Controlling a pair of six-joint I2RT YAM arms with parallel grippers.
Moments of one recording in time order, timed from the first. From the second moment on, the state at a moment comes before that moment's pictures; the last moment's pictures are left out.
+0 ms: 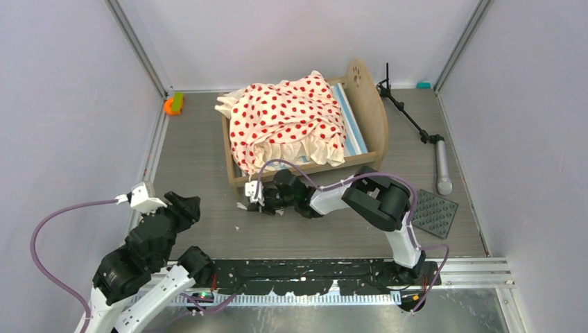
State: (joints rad) left arm -0.72 0.18 0.83 -1.06 -0.69 -0.78; right arm 1.02 2.06 1.03 0.62 -0.53 -0.40
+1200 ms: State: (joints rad) left arm -0.72 0.36 0.80 -0.96 -0.56 -0.70; right arm 1.02 2.04 0.74 1.22 -0.27 -0.08
